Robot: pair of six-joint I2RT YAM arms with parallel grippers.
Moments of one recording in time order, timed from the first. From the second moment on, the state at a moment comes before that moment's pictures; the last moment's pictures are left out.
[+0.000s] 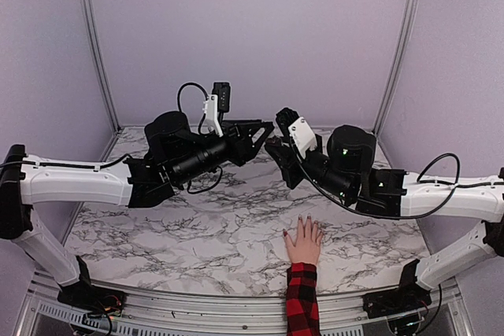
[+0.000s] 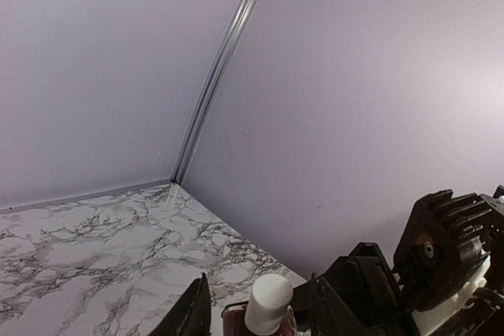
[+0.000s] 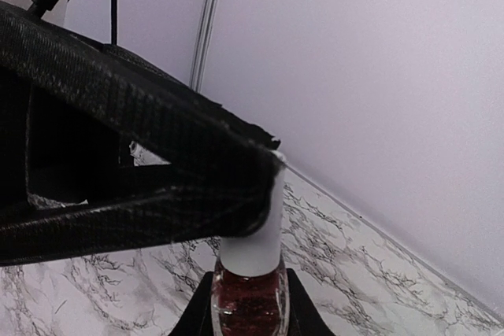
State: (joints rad) left arm -1.04 1.55 1.08 0.60 -0.06 -0.42; right arm 1.04 1.28 0.90 0.28 0.28 -0.19
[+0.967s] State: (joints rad) left arm -1.03 1.51 1.04 0.62 0.09 -0.36; right arm 0.96 1.24 0.90 0.25 -0.05 -0.17
